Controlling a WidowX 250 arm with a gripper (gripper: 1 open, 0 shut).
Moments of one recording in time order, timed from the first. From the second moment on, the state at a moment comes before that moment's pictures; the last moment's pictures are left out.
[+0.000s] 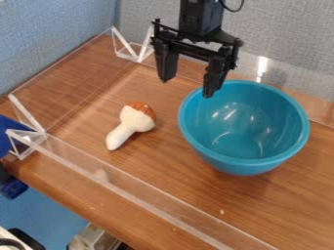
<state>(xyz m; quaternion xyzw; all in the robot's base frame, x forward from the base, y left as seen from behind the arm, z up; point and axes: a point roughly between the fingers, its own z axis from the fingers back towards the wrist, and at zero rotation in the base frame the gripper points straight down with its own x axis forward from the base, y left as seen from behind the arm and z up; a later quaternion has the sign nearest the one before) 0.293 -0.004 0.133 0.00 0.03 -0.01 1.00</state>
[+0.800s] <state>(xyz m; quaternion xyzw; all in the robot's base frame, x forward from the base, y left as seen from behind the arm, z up) 0.250 0.057 0.089 -0.01 0.07 0.00 1.00</state>
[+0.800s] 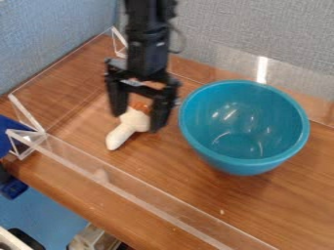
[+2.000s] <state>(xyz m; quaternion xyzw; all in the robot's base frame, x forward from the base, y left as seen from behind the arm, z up) 0.263 0.084 0.031 -0.01 0.06 -0.03 1.00</state>
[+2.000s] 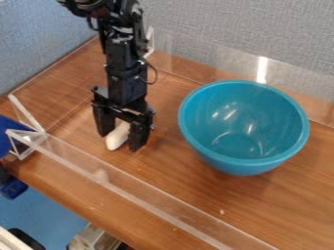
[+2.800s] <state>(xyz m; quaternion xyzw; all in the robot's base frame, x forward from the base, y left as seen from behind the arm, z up) 0.269 0.087 0.029 -0.01 0.05 -0.02 1.00</state>
